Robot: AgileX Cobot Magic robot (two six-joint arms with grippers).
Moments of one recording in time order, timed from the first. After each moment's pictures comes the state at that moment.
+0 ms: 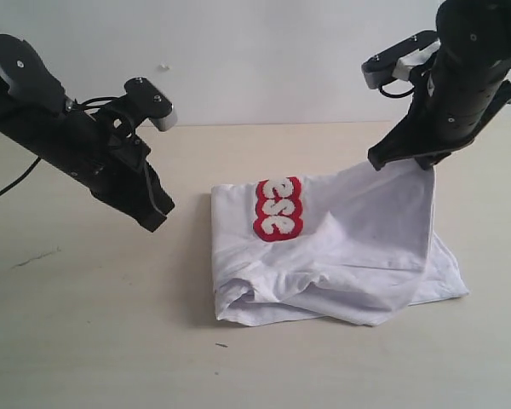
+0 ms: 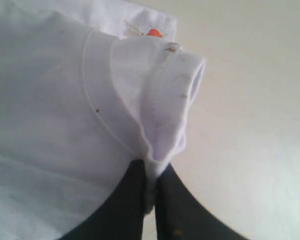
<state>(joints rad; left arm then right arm) -0.39 1.82 -1.20 -0.53 0.65 0.99 0.19 1.80 -1.32 -0.38 0.84 0.17</state>
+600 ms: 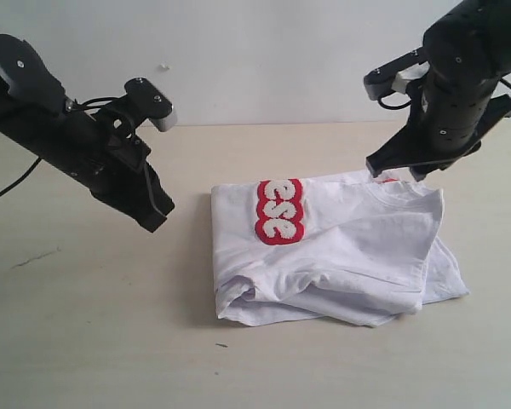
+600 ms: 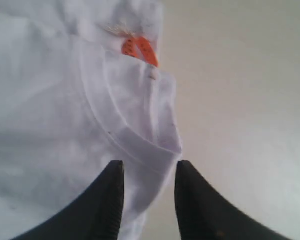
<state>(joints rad) -0.39 1.82 -1.20 -0.53 0.65 0.99 0.19 1.85 -1.32 -0.44 0.82 0.27</state>
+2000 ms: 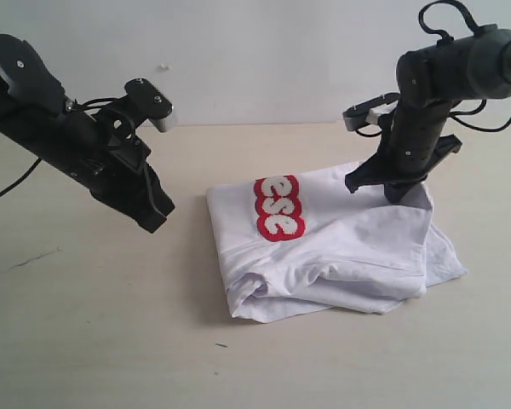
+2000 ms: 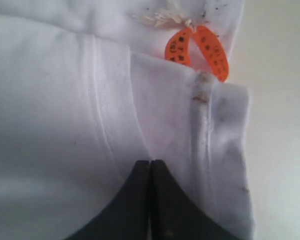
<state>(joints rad) -0.39 1.82 -1.20 -0.53 0.66 0.99 0.08 2.24 -1.63 -0.15 0.83 -0.03</state>
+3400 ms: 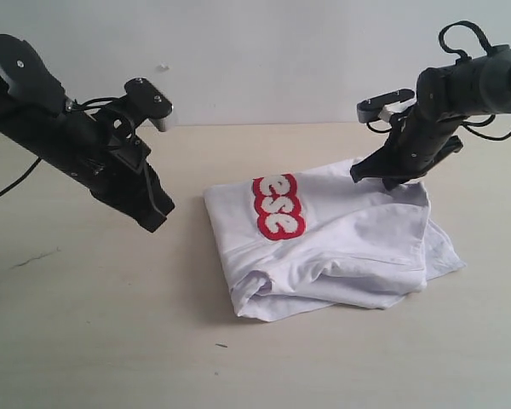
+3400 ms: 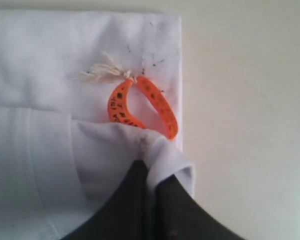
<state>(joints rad) -0.39 1.82 -1.20 -0.53 0.66 0.99 0.00 2.29 -1.63 -0.08 0.59 -0.08</state>
